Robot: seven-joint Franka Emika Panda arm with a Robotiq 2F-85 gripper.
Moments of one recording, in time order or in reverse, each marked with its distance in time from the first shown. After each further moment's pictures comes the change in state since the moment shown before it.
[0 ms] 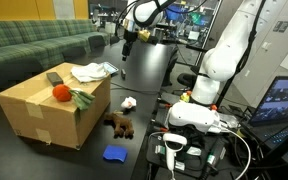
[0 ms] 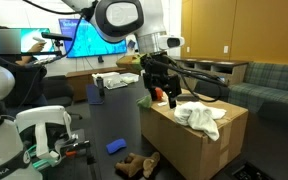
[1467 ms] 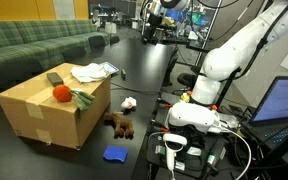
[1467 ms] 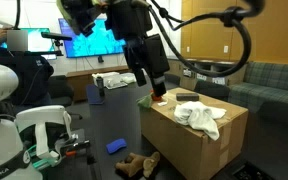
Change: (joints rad) arm -0.125 -0.369 -0.155 -0.075 -0.063 -0.197 -0.064
